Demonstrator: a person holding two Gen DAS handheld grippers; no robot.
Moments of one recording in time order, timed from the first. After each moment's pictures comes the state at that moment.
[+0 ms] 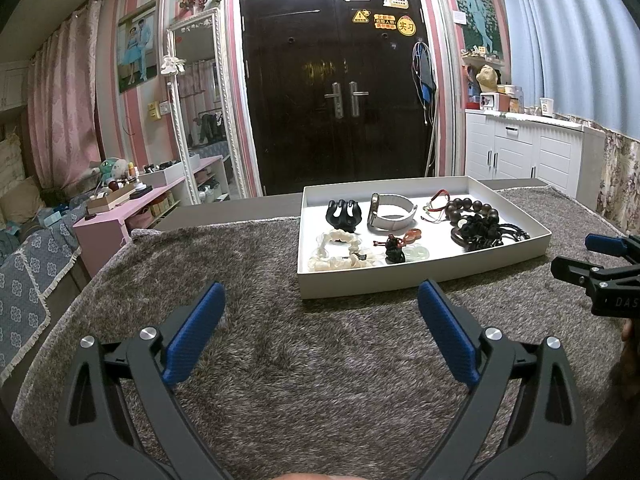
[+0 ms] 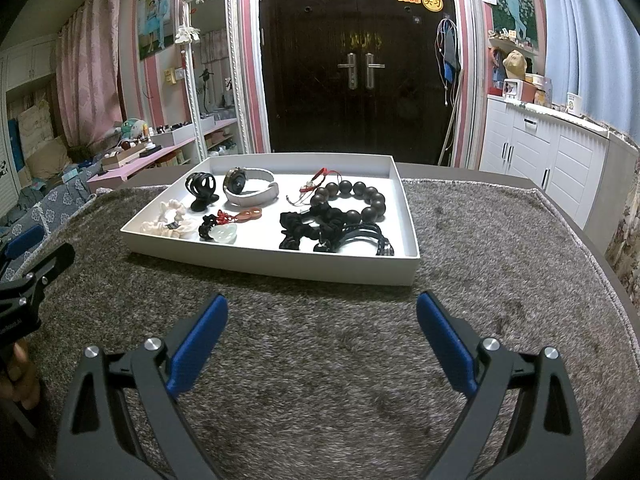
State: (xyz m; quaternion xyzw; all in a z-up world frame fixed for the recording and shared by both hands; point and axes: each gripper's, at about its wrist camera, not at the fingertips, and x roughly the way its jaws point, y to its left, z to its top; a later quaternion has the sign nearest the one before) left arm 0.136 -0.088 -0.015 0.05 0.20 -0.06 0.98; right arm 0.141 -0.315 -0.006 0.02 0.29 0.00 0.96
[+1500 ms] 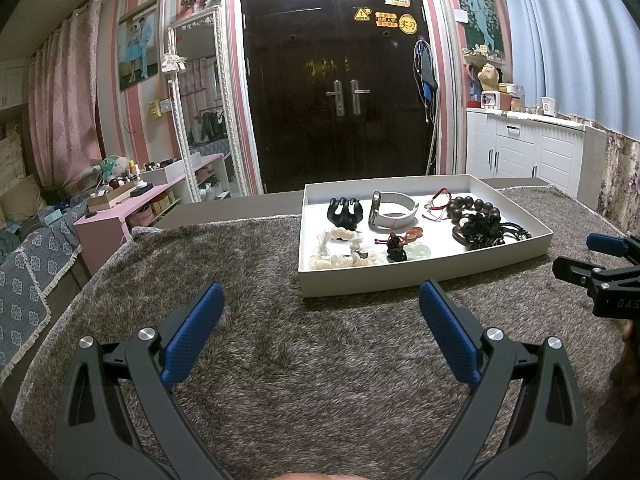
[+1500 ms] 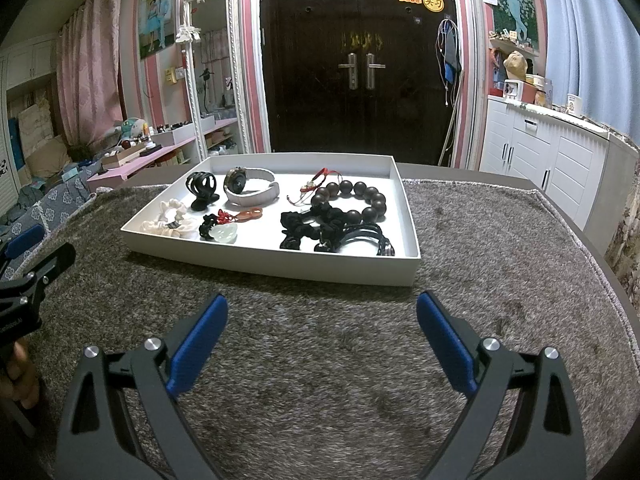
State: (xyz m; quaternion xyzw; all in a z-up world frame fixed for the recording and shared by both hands) left arm 0.136 -0.087 -0.015 0.05 0.20 -0.06 0.98; right arm 0.141 -0.314 -0.006 0.02 0.29 0.00 0.96
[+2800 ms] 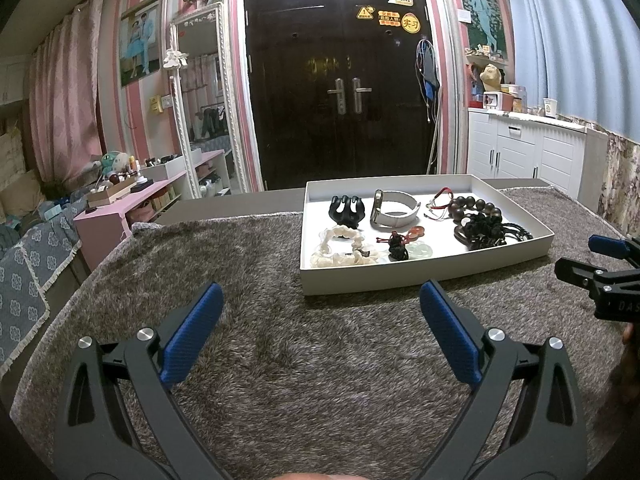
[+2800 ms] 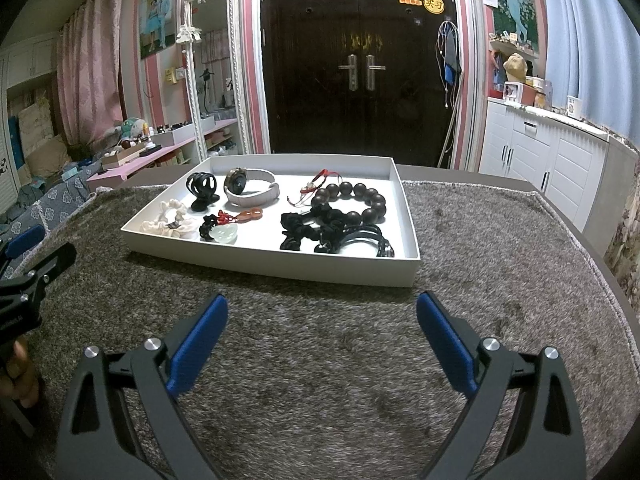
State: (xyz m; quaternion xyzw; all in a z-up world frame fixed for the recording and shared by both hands) left arm 0.137 -0.086 -0.017 0.05 0.21 -0.06 0.97; right arm 0.141 -0.314 -0.006 0.02 0.29 0.00 0.96
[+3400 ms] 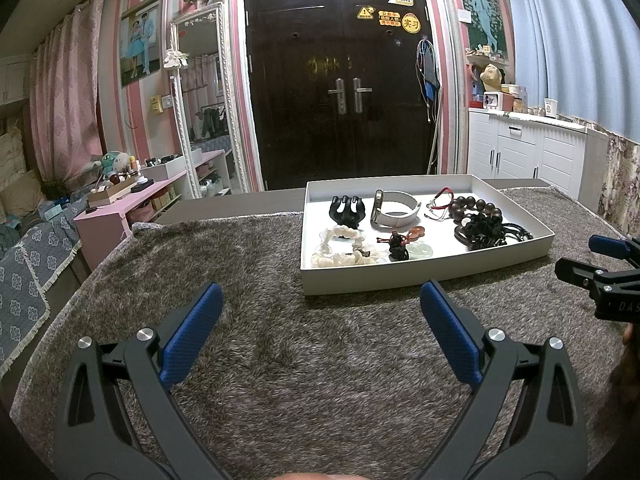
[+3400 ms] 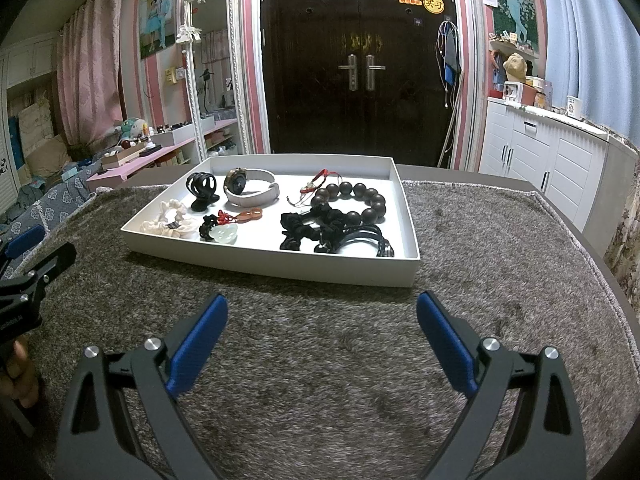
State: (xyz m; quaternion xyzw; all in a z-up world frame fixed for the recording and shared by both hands) left arm 0.137 -0.085 -0.017 0.05 0.21 -0.06 0.97; right arm 0.142 -0.313 -0.006 0.02 0.29 0.00 0.96
